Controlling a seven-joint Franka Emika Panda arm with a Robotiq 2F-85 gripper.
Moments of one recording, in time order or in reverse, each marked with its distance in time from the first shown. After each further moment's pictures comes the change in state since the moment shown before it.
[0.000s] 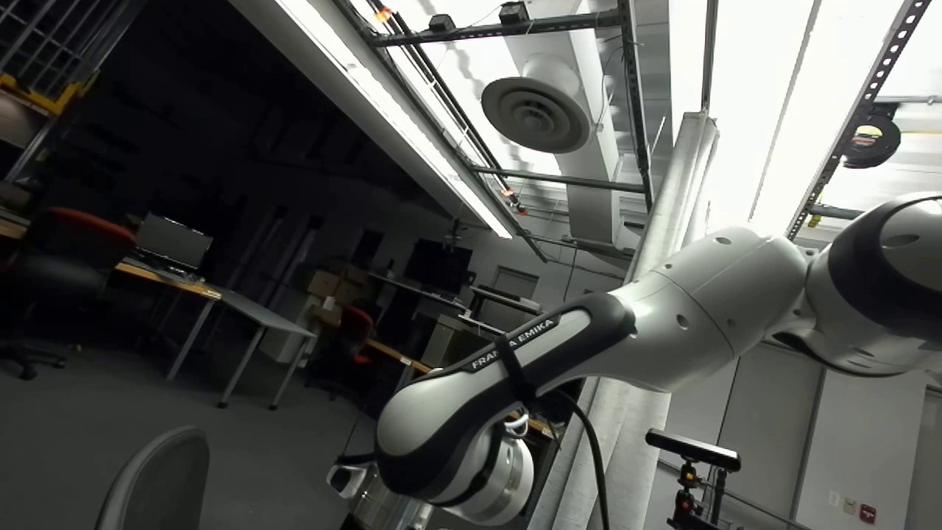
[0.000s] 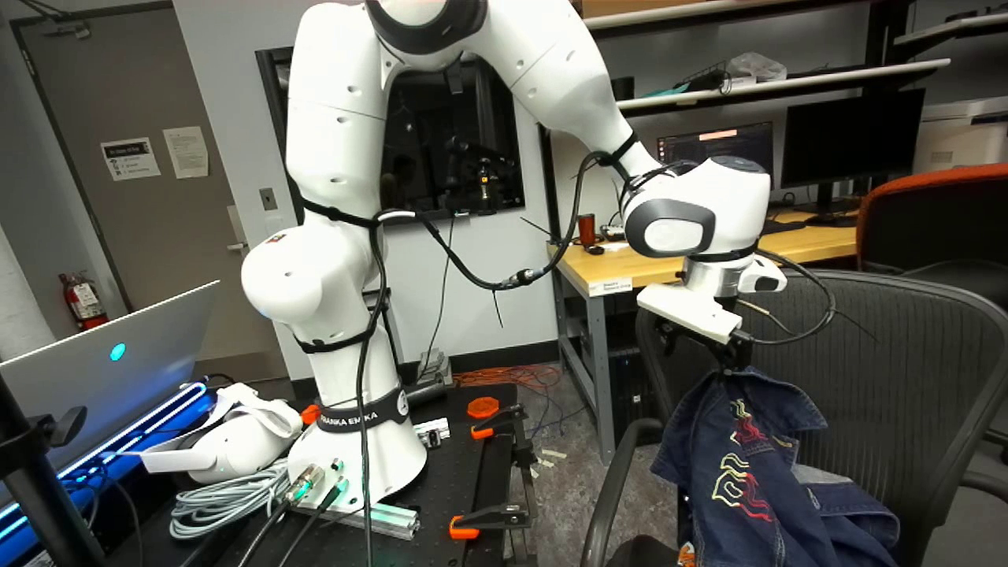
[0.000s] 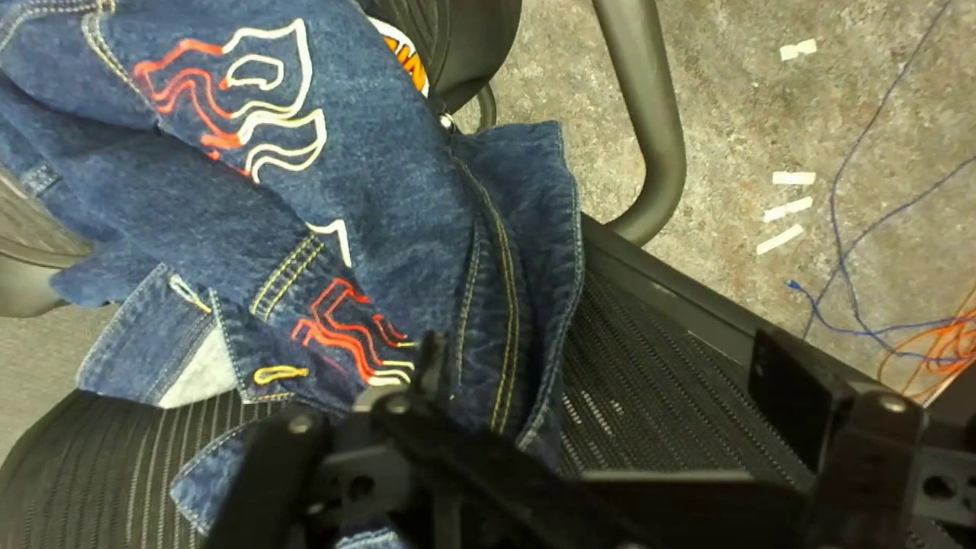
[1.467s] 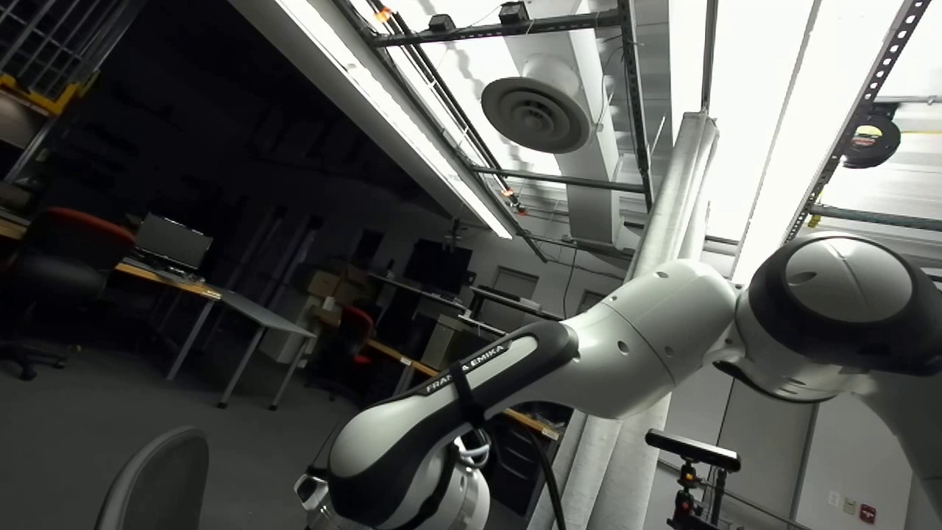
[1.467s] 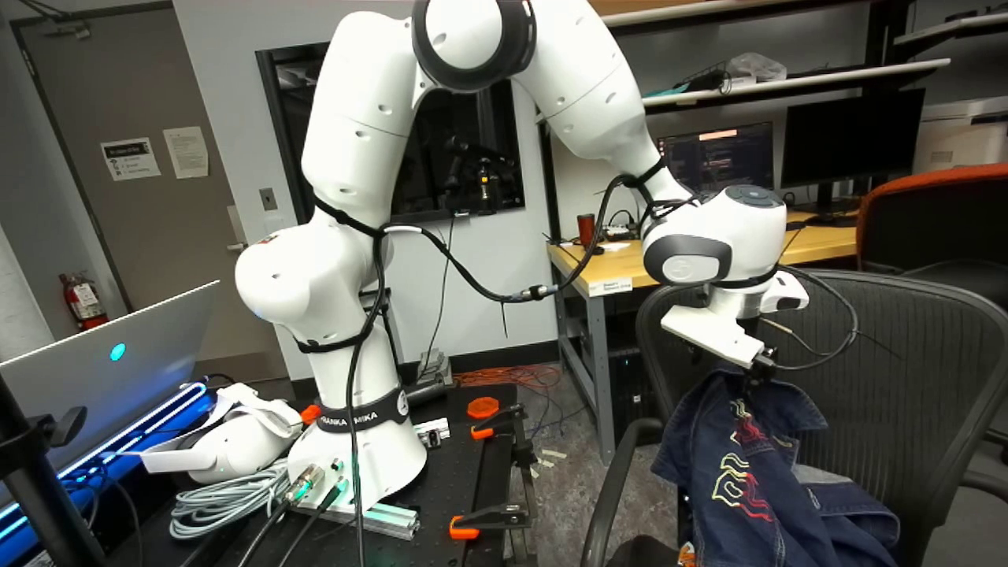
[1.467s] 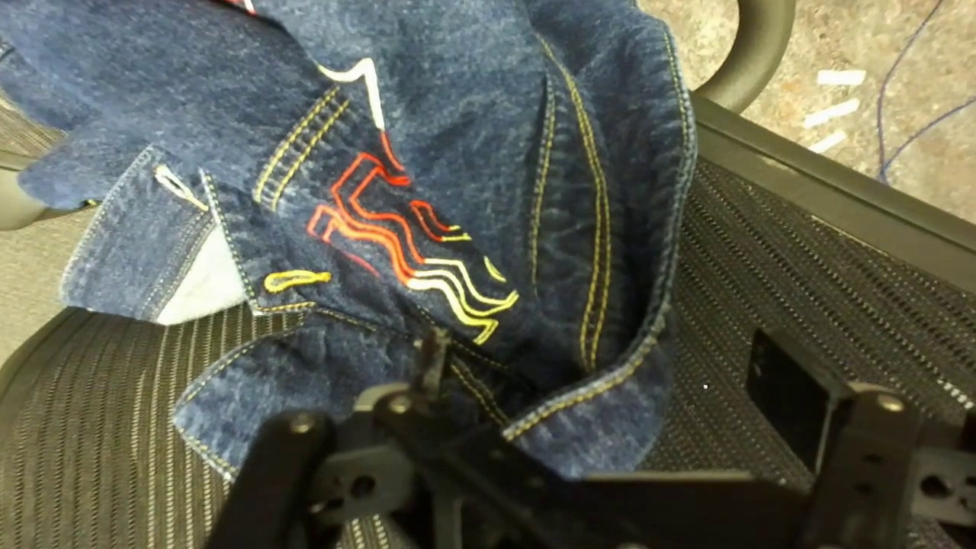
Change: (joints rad) arm -0.108 0.184 0.136 0.120 0.038 0.163 -0.029
